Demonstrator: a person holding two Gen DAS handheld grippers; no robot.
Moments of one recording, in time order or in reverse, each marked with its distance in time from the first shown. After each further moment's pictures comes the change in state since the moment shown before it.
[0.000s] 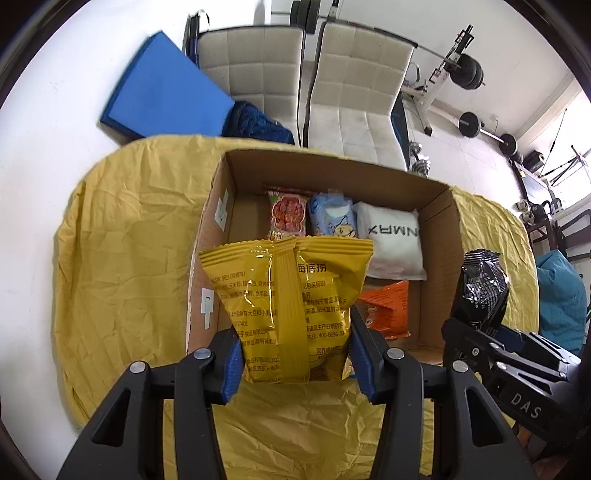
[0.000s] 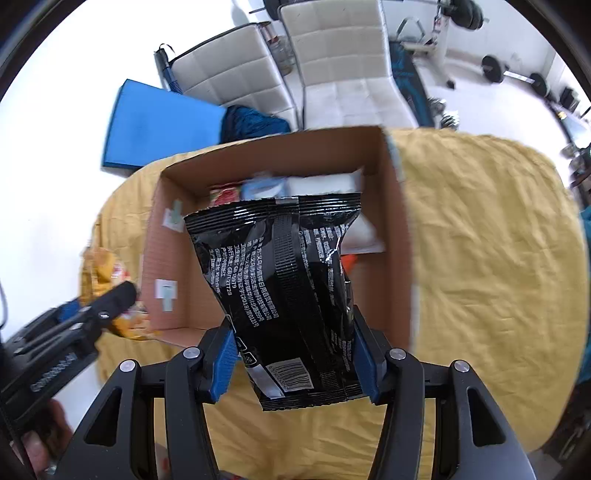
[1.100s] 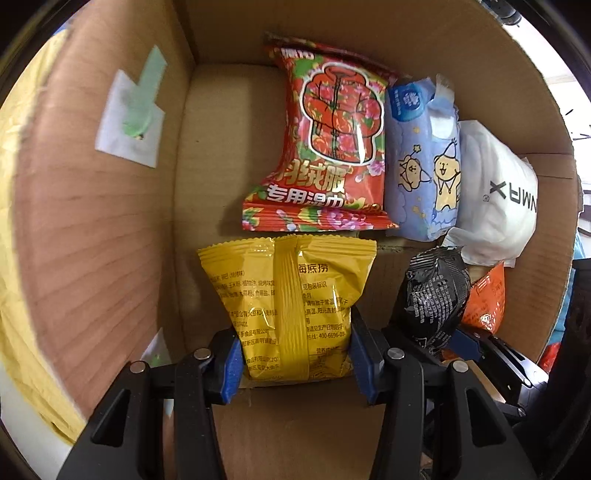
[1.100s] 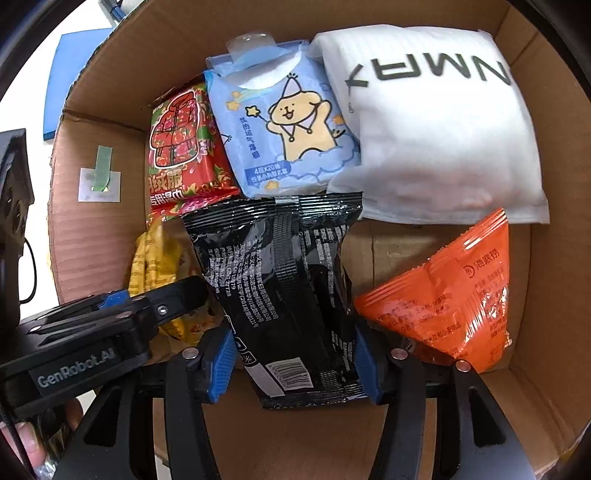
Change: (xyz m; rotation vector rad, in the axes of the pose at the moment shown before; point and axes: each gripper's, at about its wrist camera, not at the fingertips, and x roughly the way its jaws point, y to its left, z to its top) left arm 0.200 0.042 0.035 -0.011 0.478 -0.107; right arm 0.218 0.025 0.023 0.102 0.299 0.041
